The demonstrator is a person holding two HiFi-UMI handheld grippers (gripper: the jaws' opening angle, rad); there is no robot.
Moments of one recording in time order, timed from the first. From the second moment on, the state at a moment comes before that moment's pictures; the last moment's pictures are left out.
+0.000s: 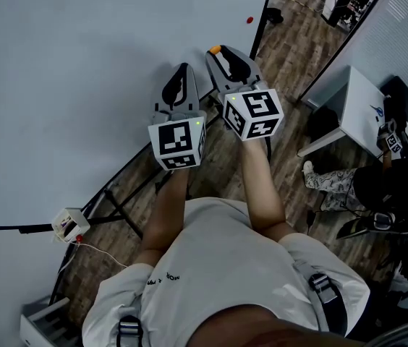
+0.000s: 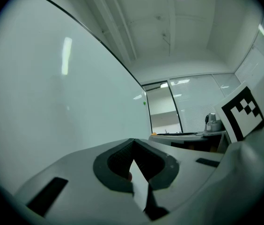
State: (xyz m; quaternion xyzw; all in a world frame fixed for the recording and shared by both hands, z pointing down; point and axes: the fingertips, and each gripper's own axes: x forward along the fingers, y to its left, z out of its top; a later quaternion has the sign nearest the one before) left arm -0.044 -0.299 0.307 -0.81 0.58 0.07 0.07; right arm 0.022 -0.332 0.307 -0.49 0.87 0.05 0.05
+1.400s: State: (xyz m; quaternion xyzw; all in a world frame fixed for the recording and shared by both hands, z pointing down) left arm -0.053 -0.308 0.300 -0.80 0.59 0.07 0.07; right arm 0.011 -0.390 0.299 -0.48 0.88 0.04 0.03
